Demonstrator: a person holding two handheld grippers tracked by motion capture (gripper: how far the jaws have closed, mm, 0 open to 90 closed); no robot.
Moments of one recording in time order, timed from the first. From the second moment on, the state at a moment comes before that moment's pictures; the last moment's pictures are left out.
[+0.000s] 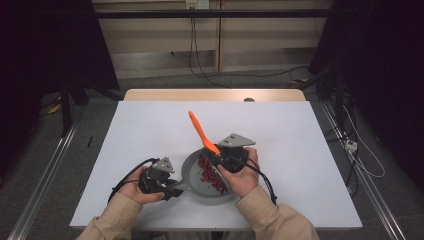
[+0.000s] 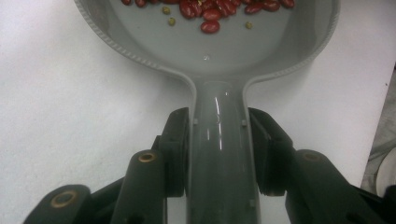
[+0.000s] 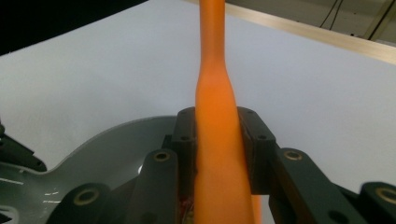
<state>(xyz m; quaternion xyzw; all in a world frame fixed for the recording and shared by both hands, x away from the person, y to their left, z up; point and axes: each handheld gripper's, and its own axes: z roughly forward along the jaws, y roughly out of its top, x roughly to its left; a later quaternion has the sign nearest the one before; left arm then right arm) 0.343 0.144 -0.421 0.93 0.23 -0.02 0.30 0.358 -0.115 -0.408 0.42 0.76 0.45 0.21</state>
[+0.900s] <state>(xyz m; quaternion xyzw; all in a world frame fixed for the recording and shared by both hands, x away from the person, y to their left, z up) 0.340 0.124 -0.428 0.94 0.20 0.04 0.28 0.365 -0.158 -0.410 0.46 0.73 0.44 0.23</state>
